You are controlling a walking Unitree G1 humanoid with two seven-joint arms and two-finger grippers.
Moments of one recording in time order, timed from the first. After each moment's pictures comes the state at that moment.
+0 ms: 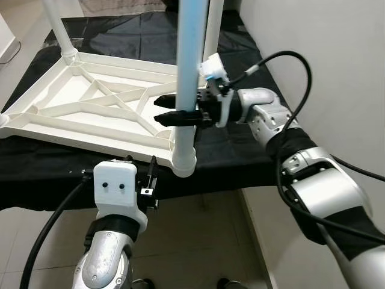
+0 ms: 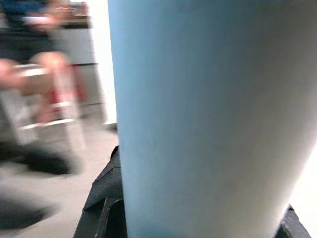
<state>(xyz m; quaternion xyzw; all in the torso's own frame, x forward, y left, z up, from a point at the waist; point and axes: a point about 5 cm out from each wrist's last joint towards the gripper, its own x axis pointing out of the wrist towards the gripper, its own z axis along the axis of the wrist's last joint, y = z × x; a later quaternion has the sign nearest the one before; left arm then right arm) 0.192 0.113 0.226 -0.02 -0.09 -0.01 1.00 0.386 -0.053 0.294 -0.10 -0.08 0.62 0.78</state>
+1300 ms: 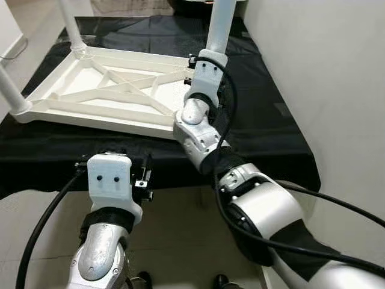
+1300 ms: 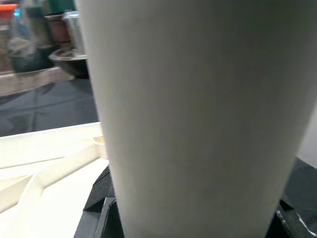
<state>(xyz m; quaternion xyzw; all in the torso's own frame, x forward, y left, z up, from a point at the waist) 0.197 0.119 0.231 -0.01 -0.11 0.01 0.99 0.388 -0.001 0.281 0.07 -0.08 -0.20 0.97</state>
